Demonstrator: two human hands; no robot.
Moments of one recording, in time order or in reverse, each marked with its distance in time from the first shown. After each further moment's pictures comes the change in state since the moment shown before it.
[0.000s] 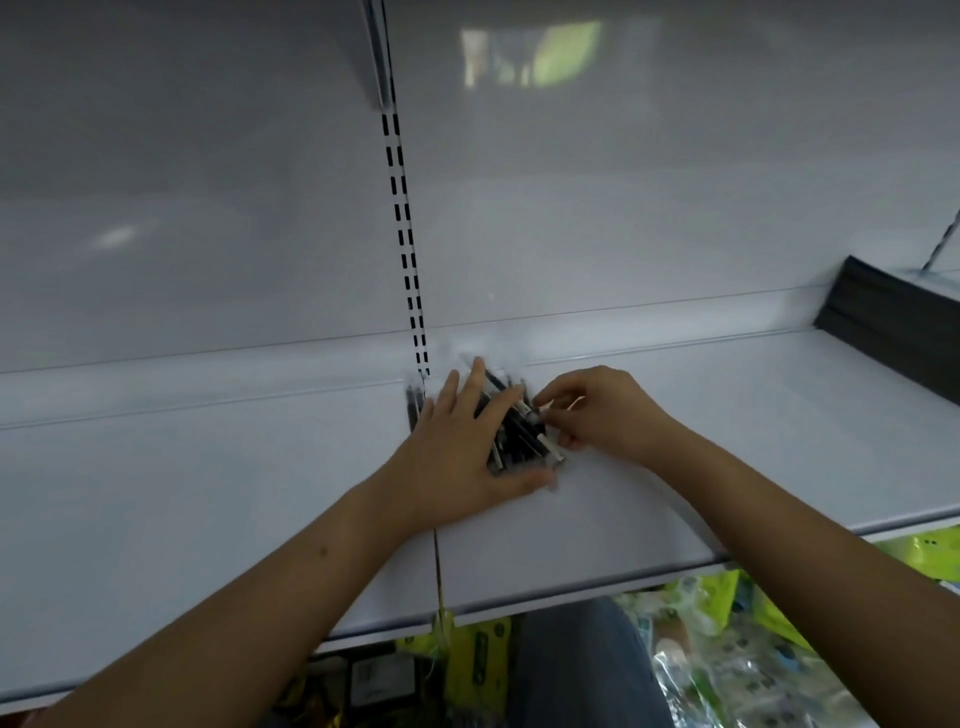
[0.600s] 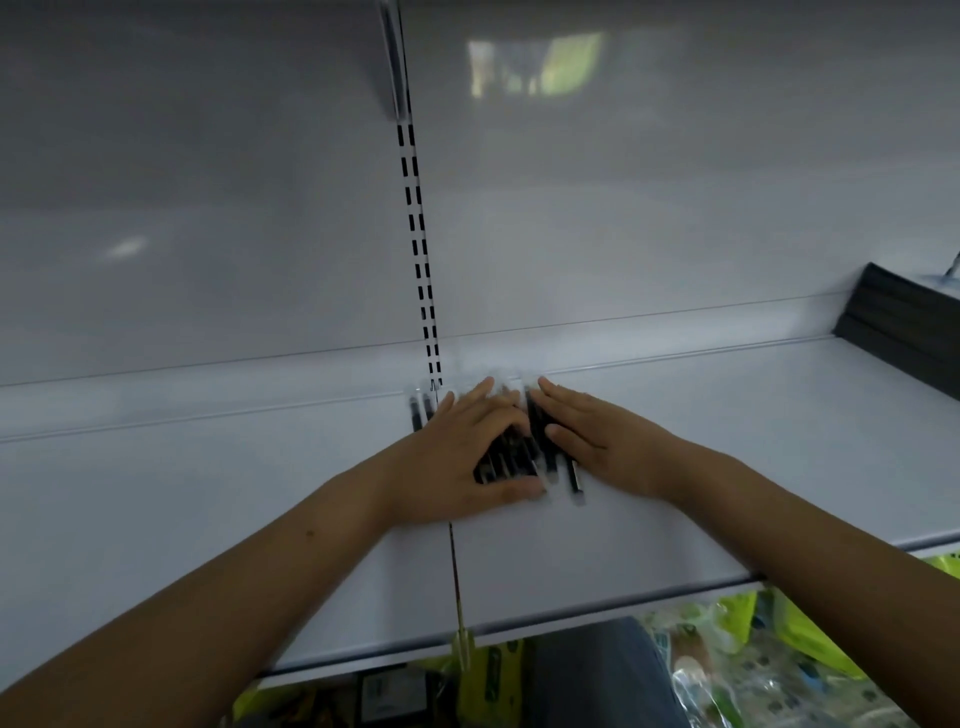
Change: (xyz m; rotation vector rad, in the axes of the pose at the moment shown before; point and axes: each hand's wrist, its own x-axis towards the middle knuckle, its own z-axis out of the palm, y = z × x) left_hand 0.000 -0.027 -0.019 -0.139 -0.051 0.250; right_hand 0.011 0.035 0.016 -0.394 -0.206 -0.259
